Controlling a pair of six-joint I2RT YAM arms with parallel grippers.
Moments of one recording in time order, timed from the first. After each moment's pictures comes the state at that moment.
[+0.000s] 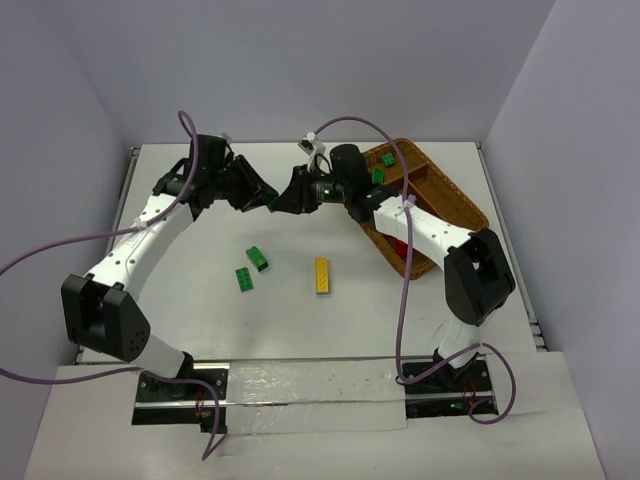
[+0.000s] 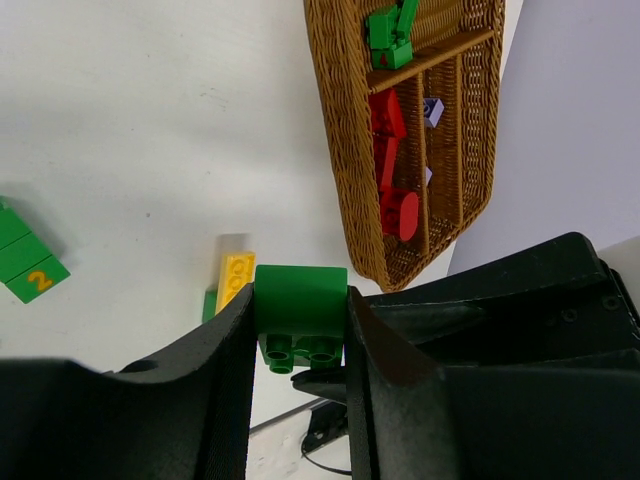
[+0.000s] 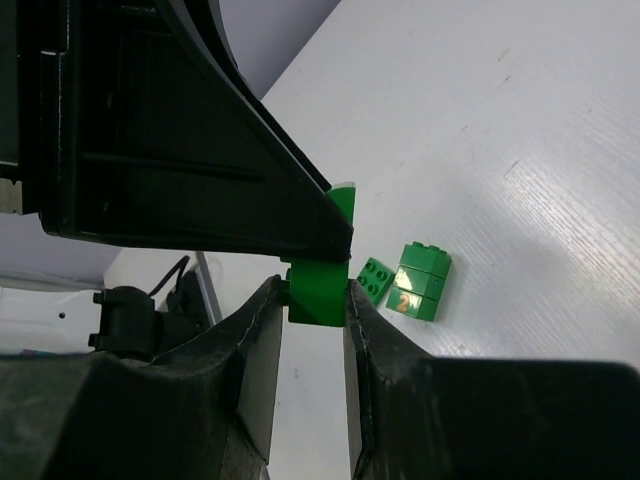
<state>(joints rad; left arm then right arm) -0.36 1.51 1.40 -0.59 0.27 -0.91 0.61 1.74 1.36 0.08 -0.61 0.49</state>
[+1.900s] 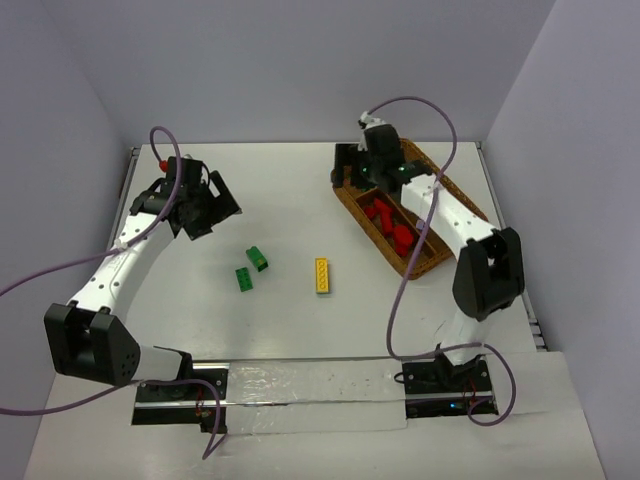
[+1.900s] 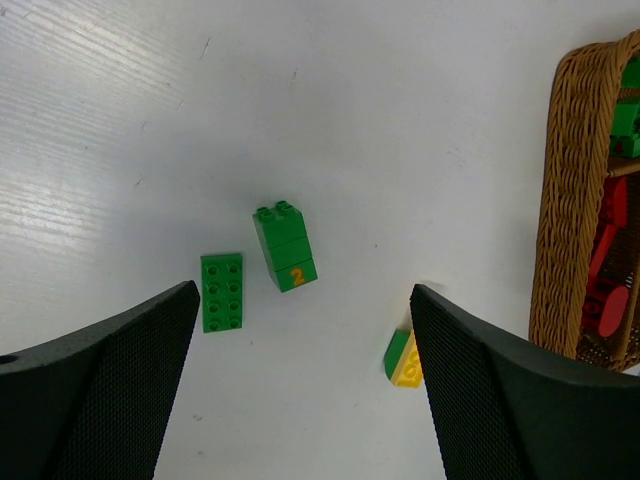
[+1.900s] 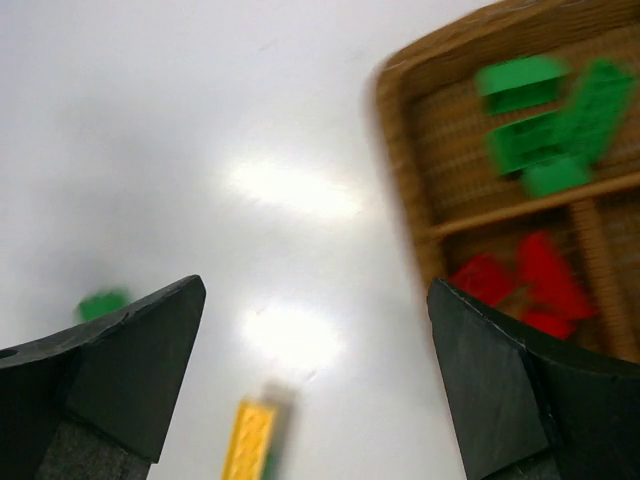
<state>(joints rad) -0.25 1.36 1.23 -0.75 -0.05 -0.72 0.38 1.76 1.51 -0.37 -0.03 0.32</state>
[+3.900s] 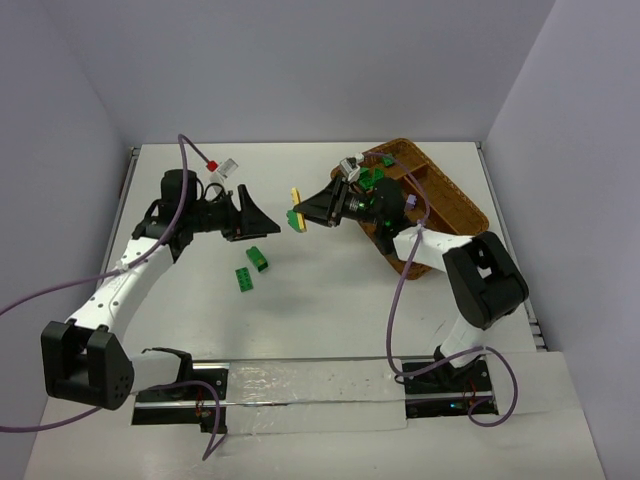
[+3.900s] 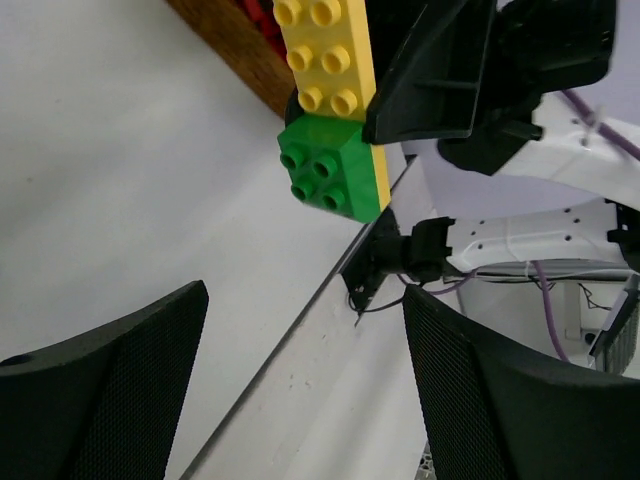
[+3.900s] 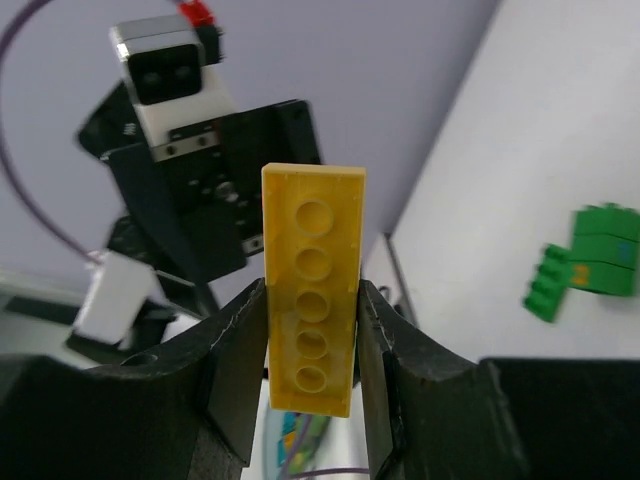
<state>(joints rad) -0.24 1.25 0.99 -0.28 0.87 -0.58 0.47 1.69 0.89 0.92 -0.78 1.32</state>
